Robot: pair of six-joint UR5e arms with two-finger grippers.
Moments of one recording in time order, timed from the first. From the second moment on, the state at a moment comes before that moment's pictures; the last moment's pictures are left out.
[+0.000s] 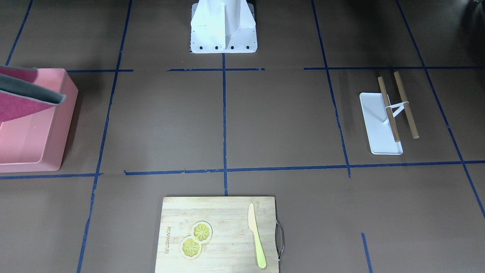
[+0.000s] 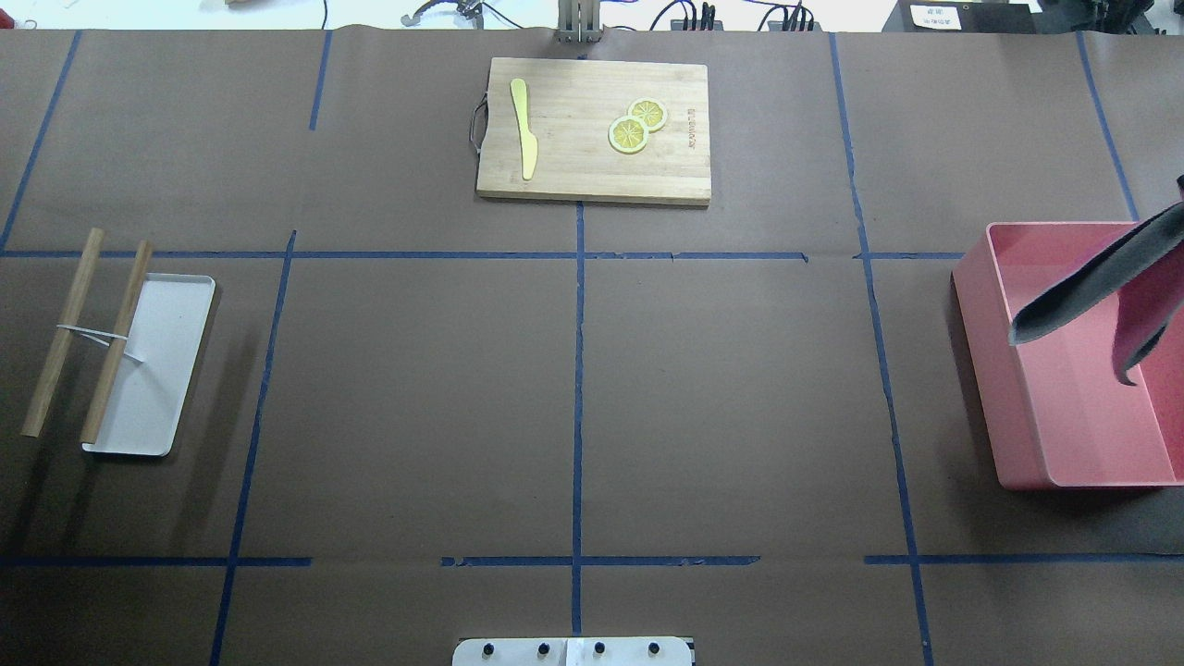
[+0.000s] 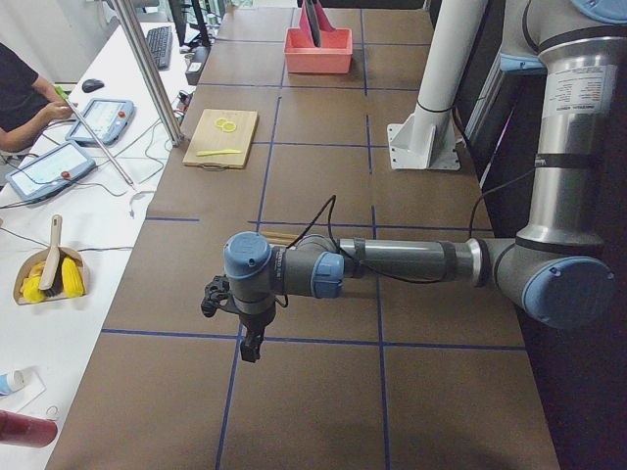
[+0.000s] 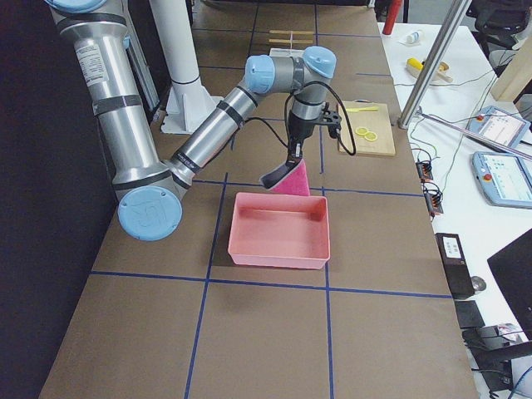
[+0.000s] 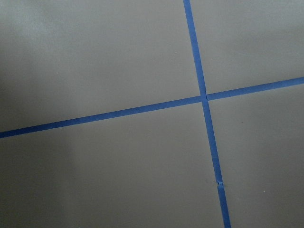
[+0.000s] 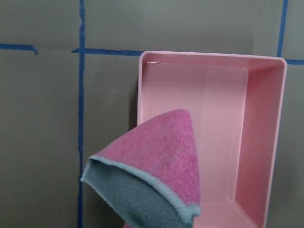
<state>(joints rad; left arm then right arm) -1.56 -1.58 -1.56 -1.63 -2.25 0.13 1.29 -1.32 2.13 -2.37 2.23 0.15</state>
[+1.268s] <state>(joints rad) -1.56 -1.58 -1.54 -1.63 -2.25 0.14 1.46 -1.42 2.02 -2.25 2.37 0.00</state>
